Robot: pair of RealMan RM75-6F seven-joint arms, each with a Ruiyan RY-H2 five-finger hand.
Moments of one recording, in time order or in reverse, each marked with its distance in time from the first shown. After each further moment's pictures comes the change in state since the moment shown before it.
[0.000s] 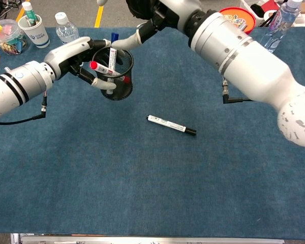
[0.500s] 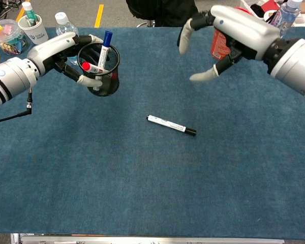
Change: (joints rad) left arm 0.031 0.055 0.020 -0.006 0.052 0.040 0.010; right arm -0.185 0.285 -0.237 -0.079 -0.191 0.031 -0.005
